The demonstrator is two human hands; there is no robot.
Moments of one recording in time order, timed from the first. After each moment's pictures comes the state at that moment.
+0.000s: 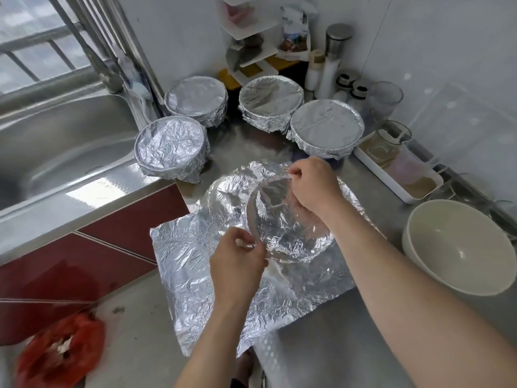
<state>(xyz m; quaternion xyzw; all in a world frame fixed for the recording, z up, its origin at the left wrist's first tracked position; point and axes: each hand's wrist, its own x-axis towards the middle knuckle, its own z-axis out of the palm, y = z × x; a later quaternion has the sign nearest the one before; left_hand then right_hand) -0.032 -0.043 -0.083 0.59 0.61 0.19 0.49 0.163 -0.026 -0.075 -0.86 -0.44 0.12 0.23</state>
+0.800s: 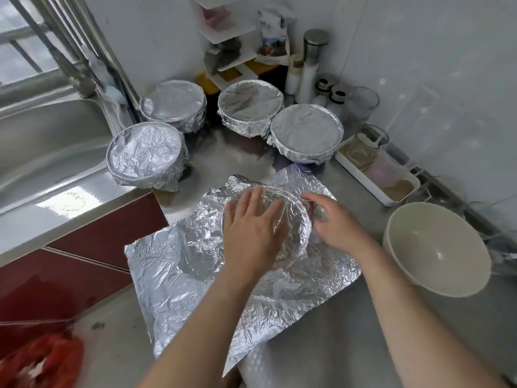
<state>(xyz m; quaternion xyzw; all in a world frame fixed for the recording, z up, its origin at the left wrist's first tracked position) 0.032 -0.015 -0.105 0.93 0.34 0.07 0.13 0.195 -0.113 -0.112 -0.83 -0.38 0.30 0.28</state>
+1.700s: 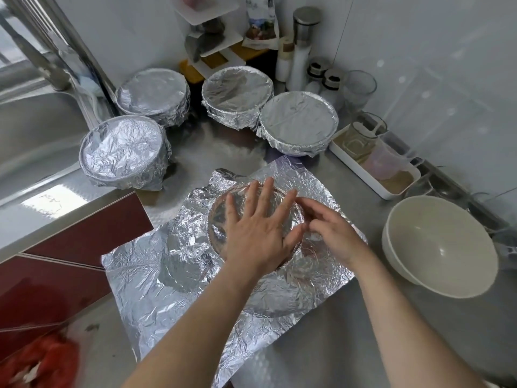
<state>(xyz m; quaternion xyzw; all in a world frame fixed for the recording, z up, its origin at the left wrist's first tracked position) 0.063 -0.016 -0.130 0.95 0.28 -0.02 0.11 0.191 -0.124 -0.131 -0.70 -0.26 0.45 0.49</state>
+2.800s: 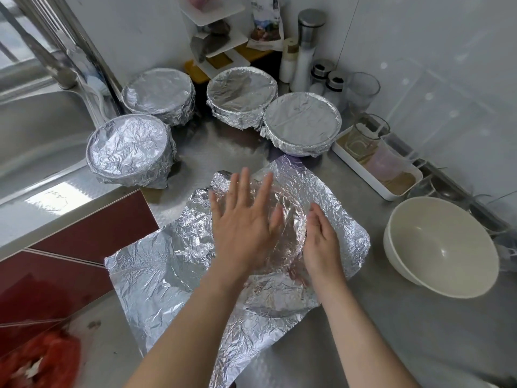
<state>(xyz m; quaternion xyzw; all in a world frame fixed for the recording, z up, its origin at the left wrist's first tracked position) 0.047 -0.005 -0.112 0.92 0.37 0.03 0.12 0.128 -0.113 -0.129 -0.75 -0.13 0.30 0.58</state>
